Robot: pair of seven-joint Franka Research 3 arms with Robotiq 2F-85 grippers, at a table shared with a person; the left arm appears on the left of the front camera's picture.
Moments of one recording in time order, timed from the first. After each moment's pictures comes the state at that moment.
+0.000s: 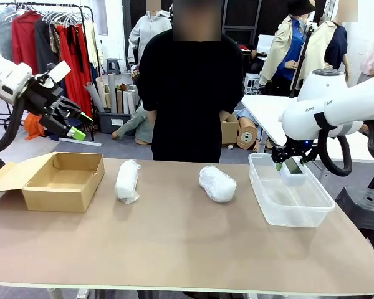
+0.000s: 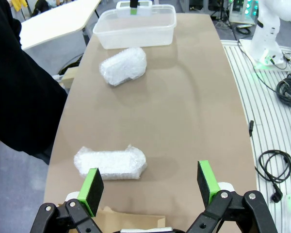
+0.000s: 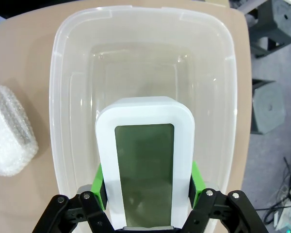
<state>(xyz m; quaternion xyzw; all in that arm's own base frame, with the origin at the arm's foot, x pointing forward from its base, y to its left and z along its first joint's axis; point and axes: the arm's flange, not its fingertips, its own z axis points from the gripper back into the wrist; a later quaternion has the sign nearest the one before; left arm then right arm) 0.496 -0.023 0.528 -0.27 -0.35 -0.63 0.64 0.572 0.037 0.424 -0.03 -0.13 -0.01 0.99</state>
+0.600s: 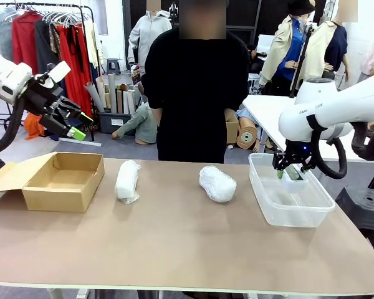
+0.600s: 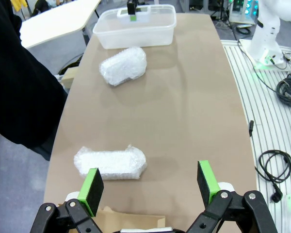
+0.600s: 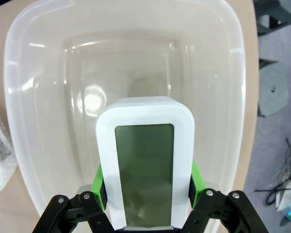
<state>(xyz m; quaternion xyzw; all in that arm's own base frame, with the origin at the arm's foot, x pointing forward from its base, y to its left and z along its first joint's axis) 0.496 -0.023 0.528 -0.27 -0.35 -0.63 0.64 0.605 0.018 0.386 -0.04 -0.06 -0.04 1.00</state>
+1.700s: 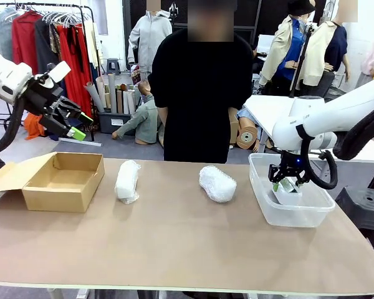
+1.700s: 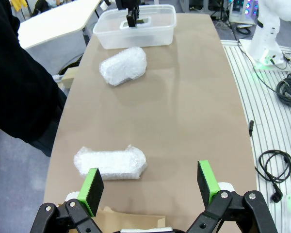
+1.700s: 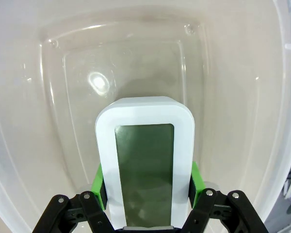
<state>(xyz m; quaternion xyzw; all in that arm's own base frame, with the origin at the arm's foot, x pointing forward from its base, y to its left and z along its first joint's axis) 0.496 -0.023 0.528 -0.27 -0.35 -0.63 0.64 0.619 0.017 0.329 -0.02 -0.01 -0.06 1.00</state>
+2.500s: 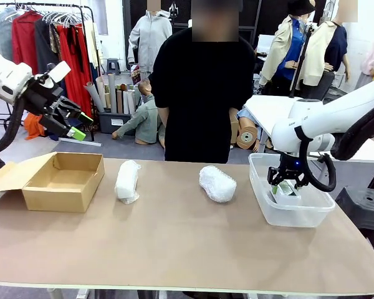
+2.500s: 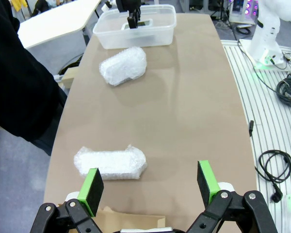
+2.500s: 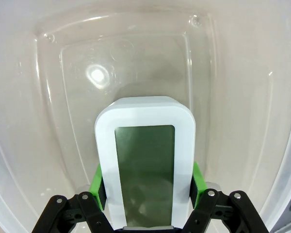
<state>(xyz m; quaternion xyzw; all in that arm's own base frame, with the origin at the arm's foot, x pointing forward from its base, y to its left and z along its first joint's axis) 0.496 -0.023 0.528 -0.27 -0.35 -0.63 0.64 0.618 0.017 0.320 -0.02 0.00 -0.06 1.00</state>
